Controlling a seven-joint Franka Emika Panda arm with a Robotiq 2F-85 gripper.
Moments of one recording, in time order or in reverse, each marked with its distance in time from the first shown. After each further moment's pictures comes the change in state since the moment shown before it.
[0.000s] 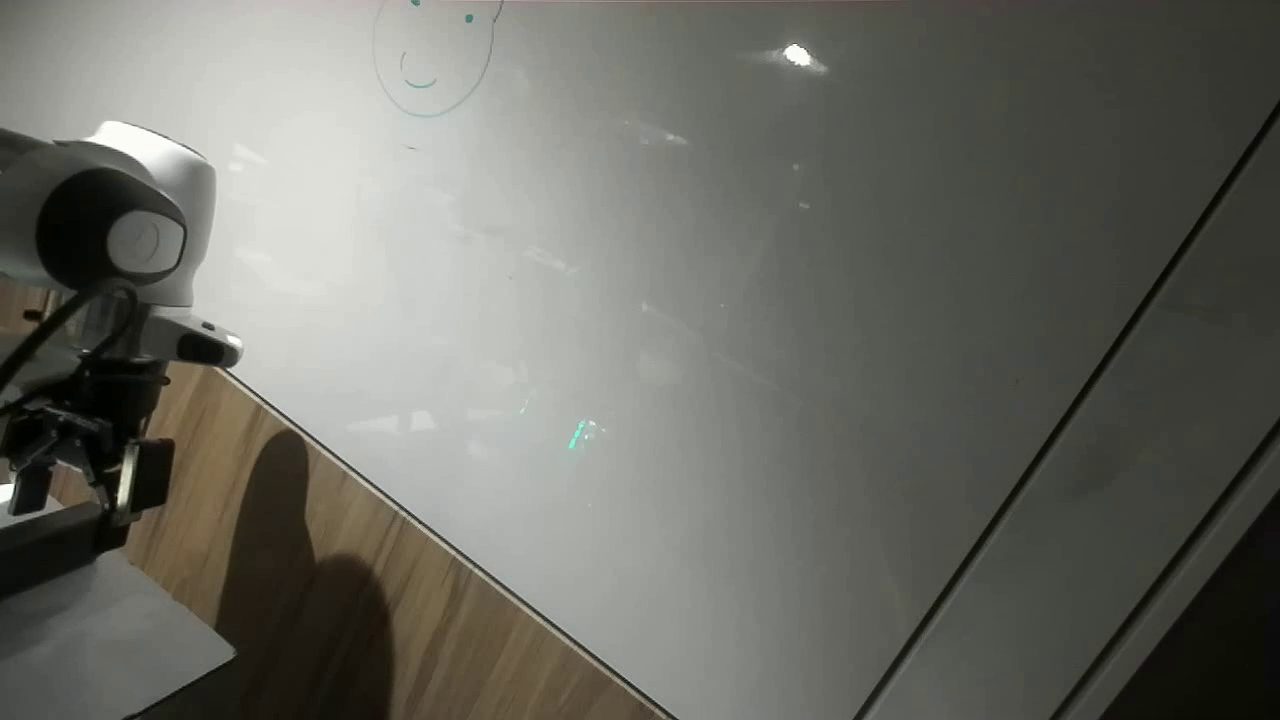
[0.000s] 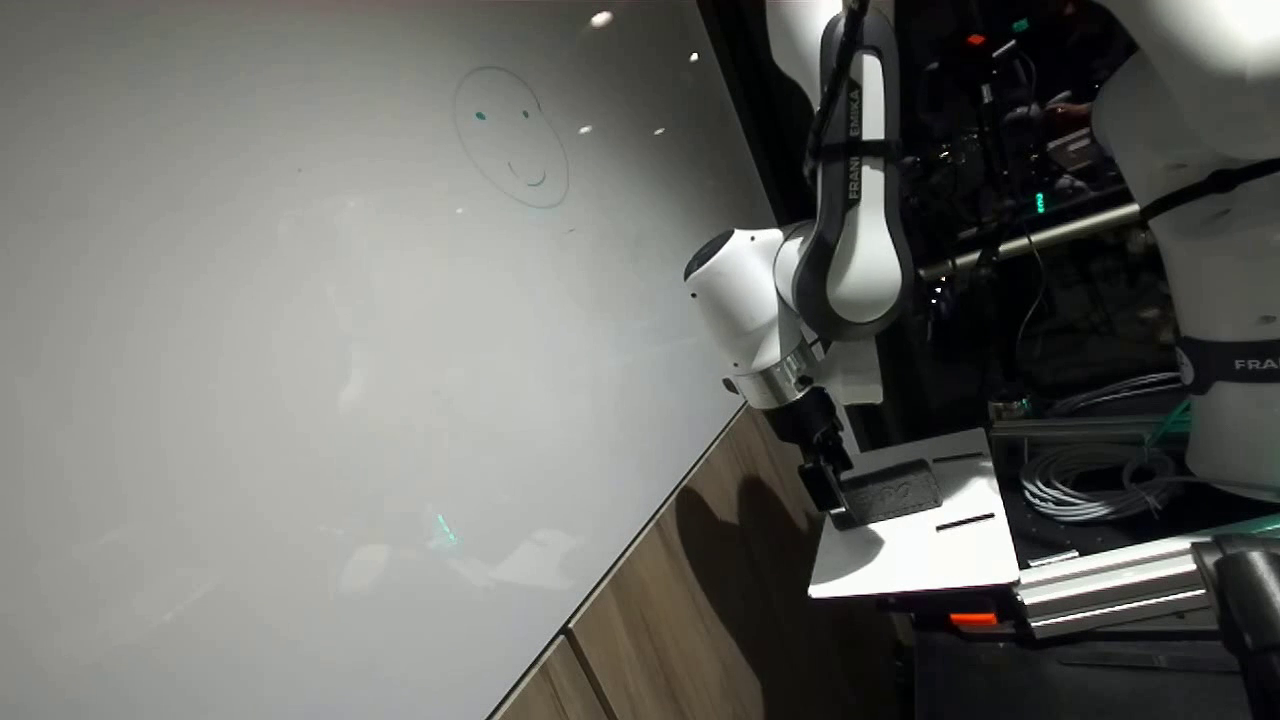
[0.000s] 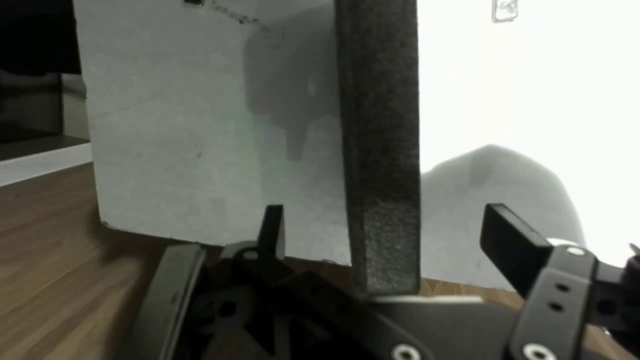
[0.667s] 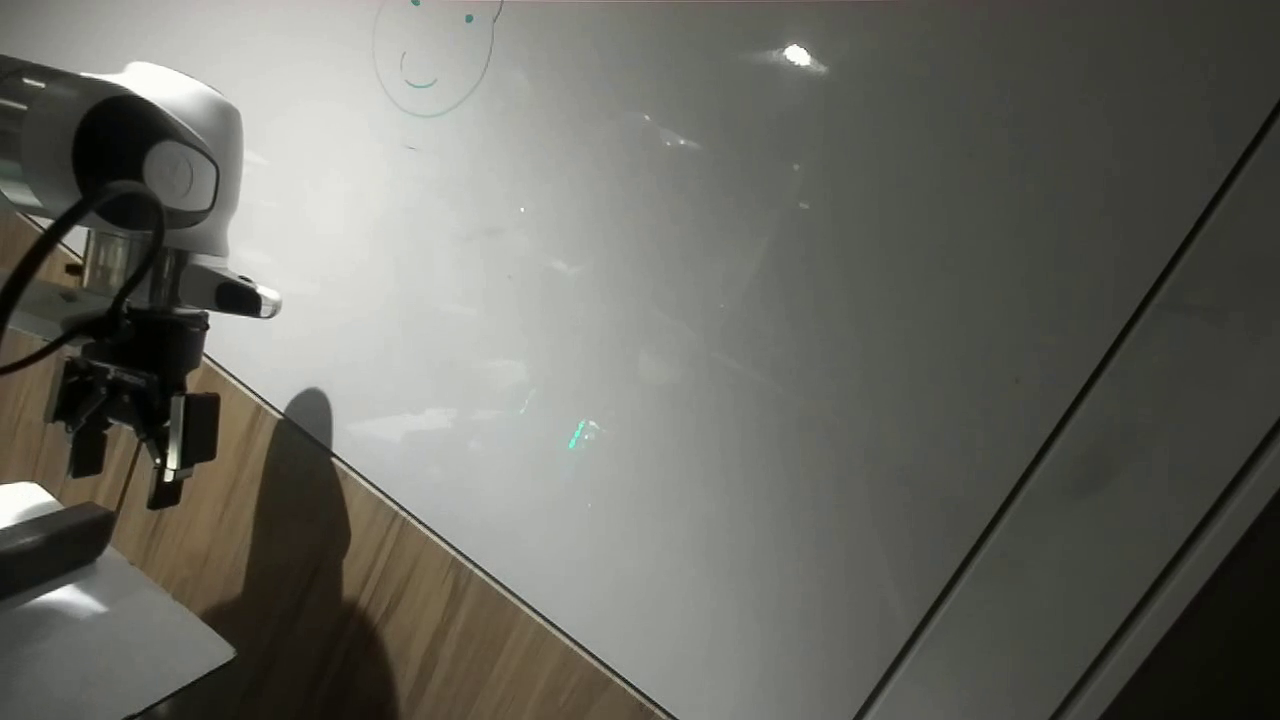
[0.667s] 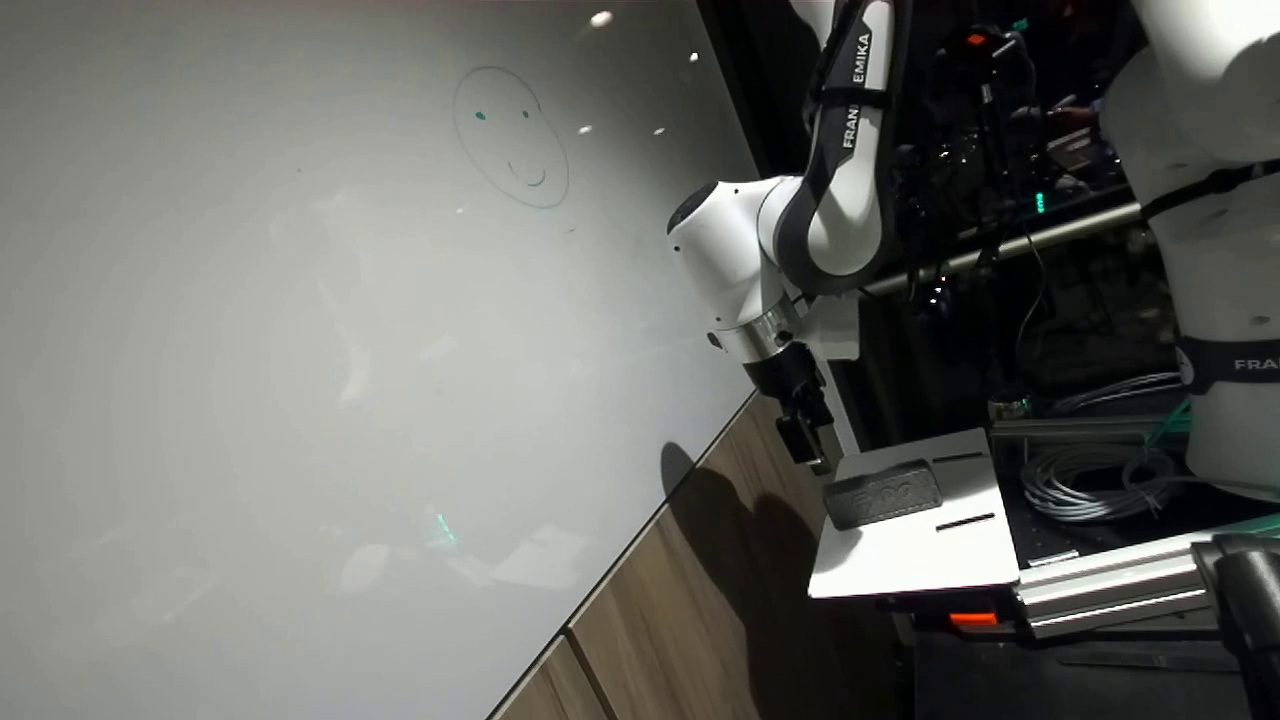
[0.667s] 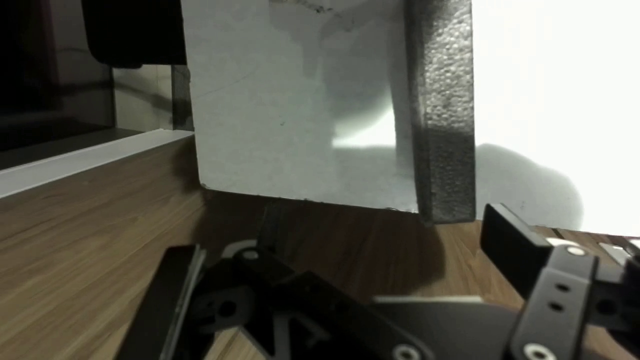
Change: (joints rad) arm -0.069 -0.141 0.035 0.007 -0.045 -0.125 0.032
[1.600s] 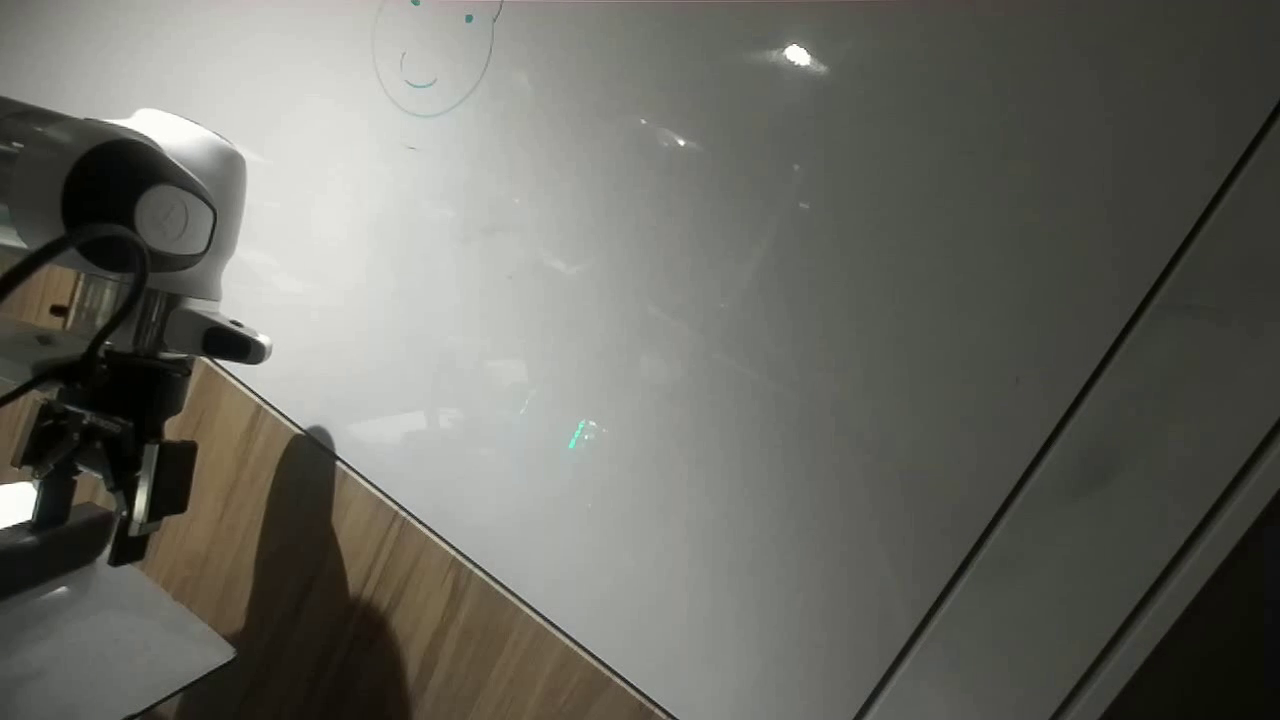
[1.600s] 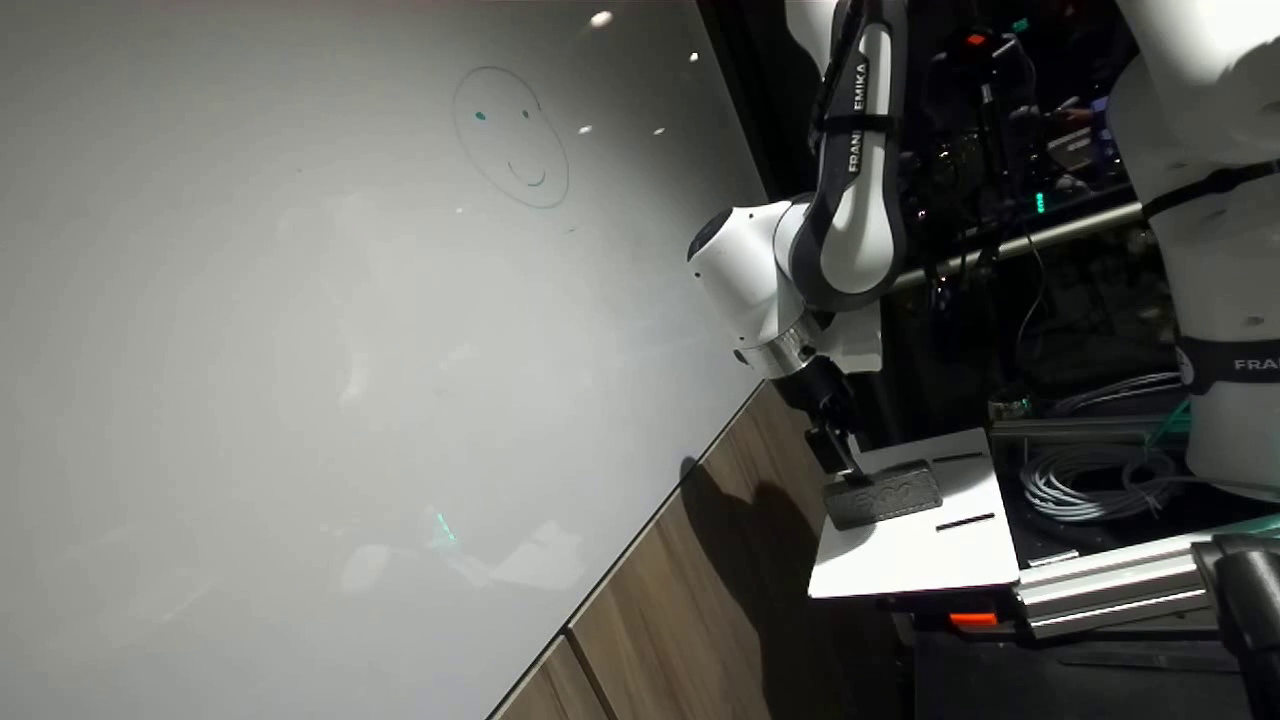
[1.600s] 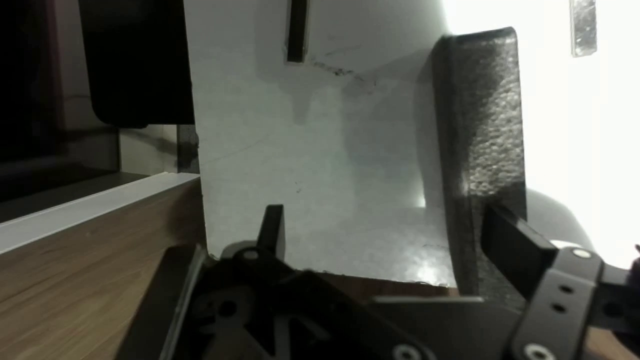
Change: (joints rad) arm -0.051 0.055 0.004 -0.026 0.000 0.001 0.000
